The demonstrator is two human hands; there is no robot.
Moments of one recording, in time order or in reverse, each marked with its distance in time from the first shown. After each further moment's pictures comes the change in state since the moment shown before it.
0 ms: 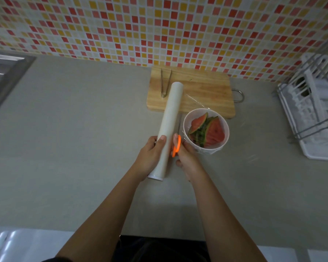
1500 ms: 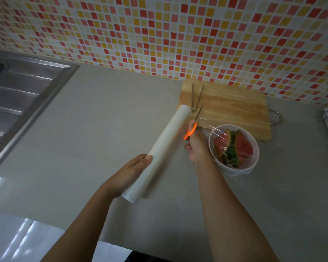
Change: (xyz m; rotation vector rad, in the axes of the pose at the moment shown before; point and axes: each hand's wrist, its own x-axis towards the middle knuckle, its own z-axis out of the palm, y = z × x) left_hand -0.029 -0.010 -0.118 0.091 -0.115 -0.094; right_hand 0.096 -0.040 0.057 0.202 0.080 -0.025
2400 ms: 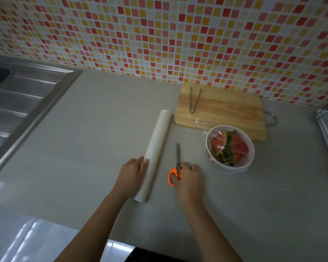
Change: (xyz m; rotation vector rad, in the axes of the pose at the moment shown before) left_hand 0.006 -0.019 0.021 0.589 0.418 0.222; right_hand -0.106 0.052 -0.020 -1.258 0.108 -0.297
